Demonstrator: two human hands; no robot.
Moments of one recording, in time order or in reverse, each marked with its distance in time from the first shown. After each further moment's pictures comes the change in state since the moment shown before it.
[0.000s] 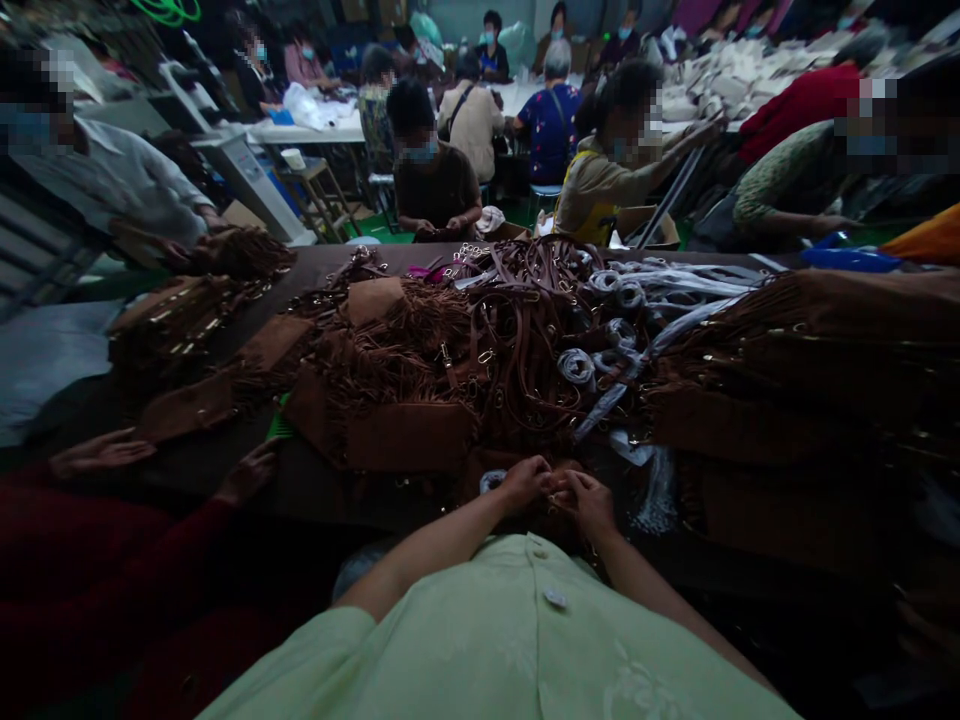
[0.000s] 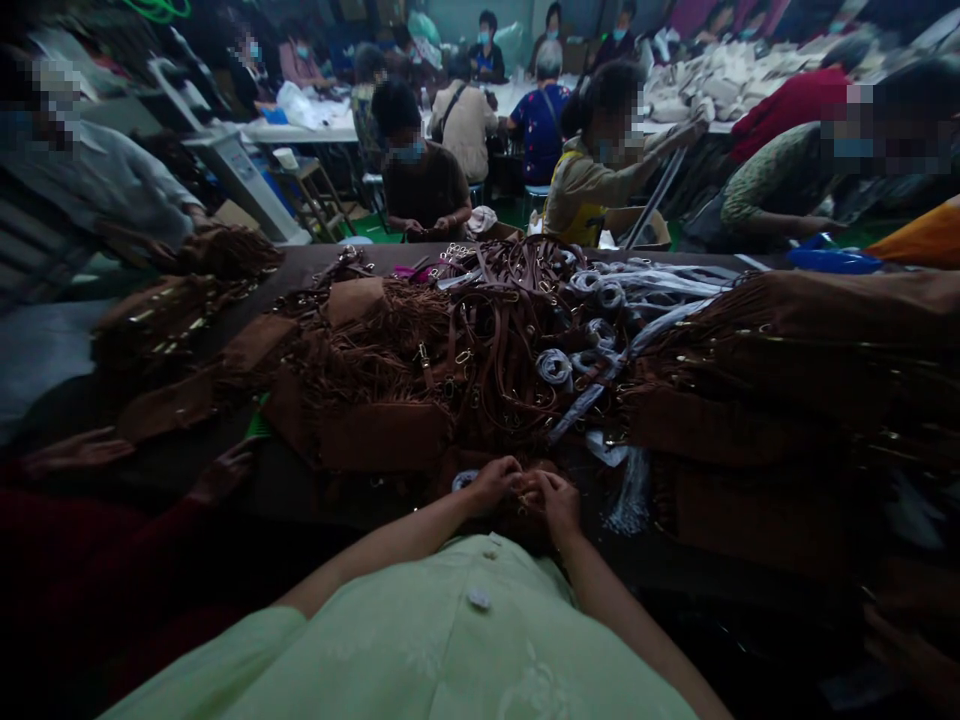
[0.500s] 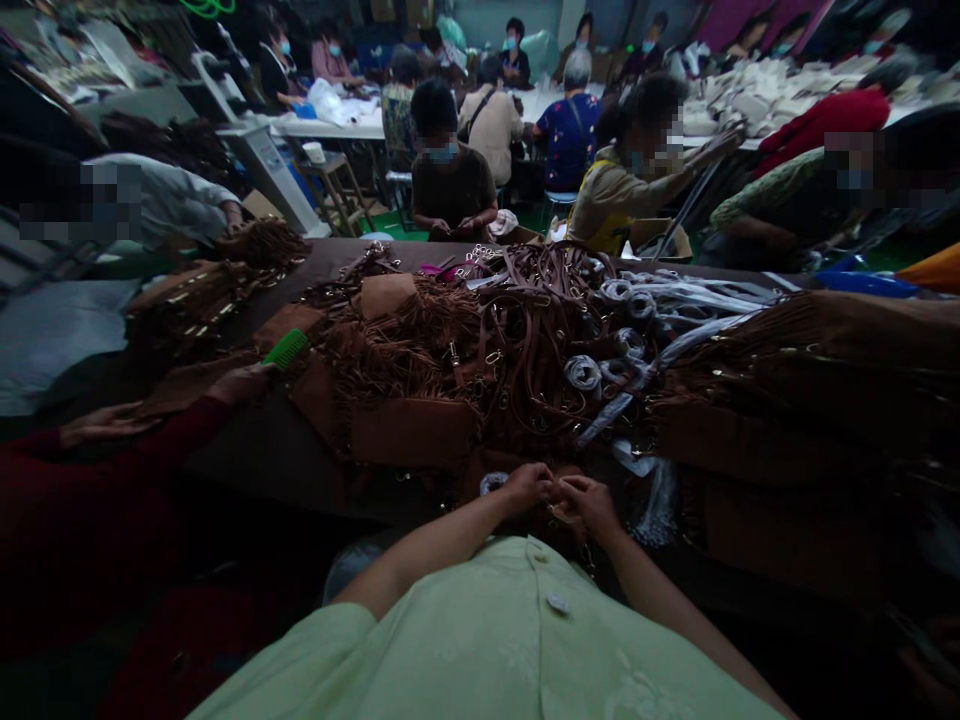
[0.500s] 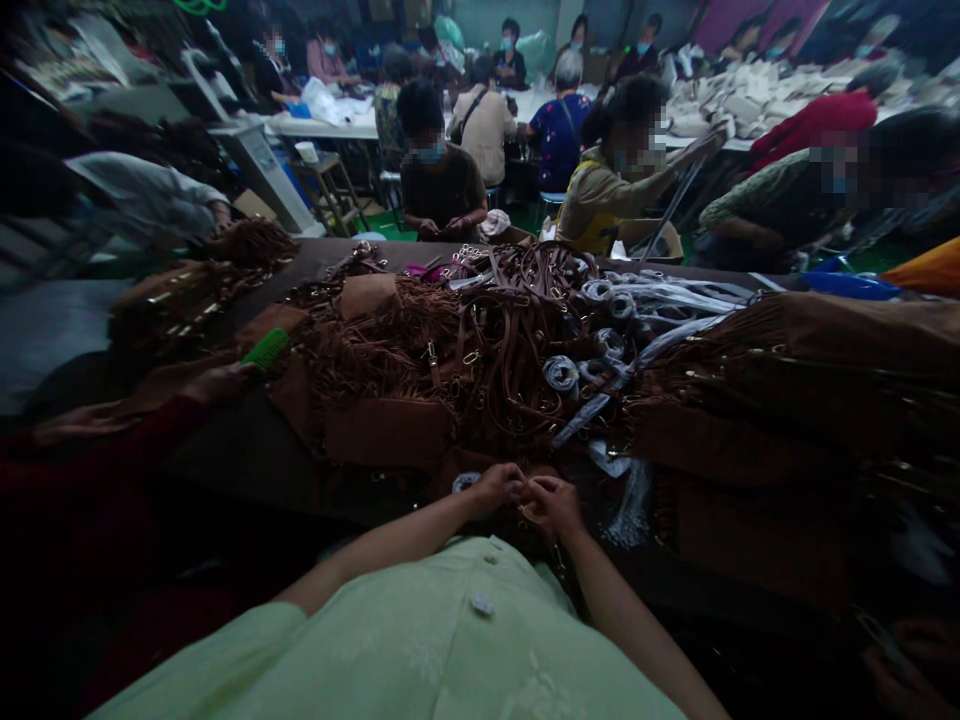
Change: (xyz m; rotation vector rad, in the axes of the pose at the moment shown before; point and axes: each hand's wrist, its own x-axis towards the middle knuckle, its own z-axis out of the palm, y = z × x) left_hand 0.001 -0.008 0.005 -0.089 -0.028 -0.037; right_hand 0.009 -0.016 -0.007 -0.242 -0.179 -0.045
